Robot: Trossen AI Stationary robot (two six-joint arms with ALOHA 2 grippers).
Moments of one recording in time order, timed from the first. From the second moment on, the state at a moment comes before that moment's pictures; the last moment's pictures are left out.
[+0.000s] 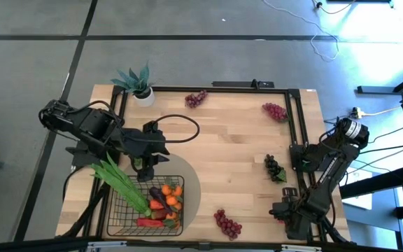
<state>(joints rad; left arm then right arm) -0.39 1.36 1.72 -1.11 -0.27 -0.38 1.08 1.56 0.96 -0.80 -0.02 1.15</state>
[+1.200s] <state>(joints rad) -0.39 1.36 1.72 -1.11 -0.27 -0.39 0.59 1.56 1.54 -0.80 0.25 0.78</state>
